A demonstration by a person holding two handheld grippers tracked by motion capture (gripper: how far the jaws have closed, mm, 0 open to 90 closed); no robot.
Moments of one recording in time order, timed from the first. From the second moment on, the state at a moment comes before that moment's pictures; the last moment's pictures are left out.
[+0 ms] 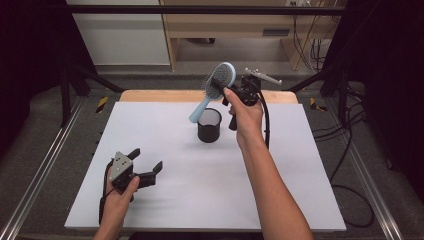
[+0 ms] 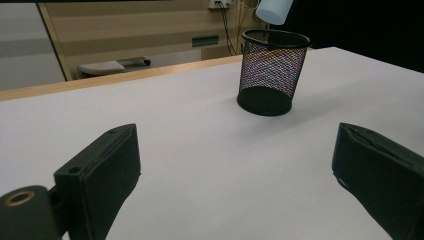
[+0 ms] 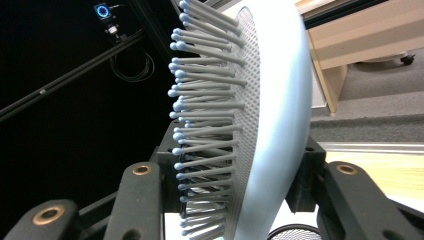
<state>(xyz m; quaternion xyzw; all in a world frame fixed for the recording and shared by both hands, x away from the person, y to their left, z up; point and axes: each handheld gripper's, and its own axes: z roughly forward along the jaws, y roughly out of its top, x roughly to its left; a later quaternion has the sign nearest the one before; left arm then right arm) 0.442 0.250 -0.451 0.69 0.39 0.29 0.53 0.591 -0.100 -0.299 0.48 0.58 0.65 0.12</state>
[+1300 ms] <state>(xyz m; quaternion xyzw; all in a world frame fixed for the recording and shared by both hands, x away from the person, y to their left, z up) 0.442 0.270 -0.445 0.65 0.41 0.32 0.56 0.597 -0.123 -0.299 0.49 0.57 0.63 0.18</state>
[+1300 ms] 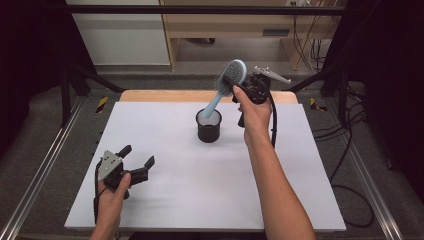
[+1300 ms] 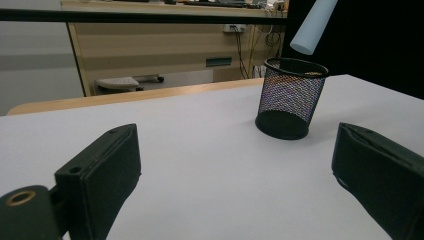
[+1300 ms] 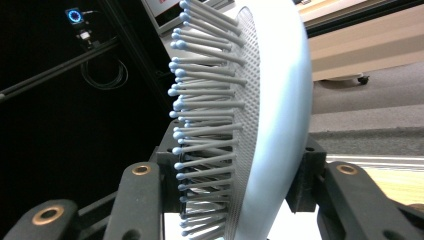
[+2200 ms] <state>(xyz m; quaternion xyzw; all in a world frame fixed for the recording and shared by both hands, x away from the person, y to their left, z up) 0.443 0.271 -0.446 0.65 0.41 0.32 0.56 0.603 -0.116 -0.310 0.48 0.61 0.60 0.20</state>
